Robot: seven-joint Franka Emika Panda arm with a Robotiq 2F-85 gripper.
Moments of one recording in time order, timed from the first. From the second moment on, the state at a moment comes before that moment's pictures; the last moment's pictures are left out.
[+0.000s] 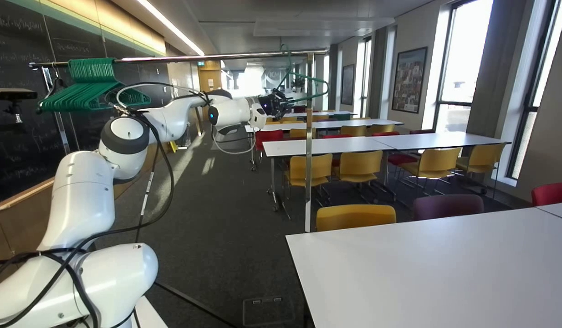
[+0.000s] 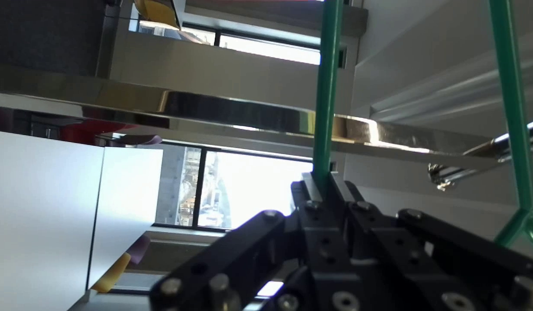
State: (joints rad) arm 1.21 0.82 -1.30 -1.35 1.90 3.46 0.29
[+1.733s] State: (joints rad) arm 1.26 1.05 -1.58 -1.33 1.88 3.46 0.36
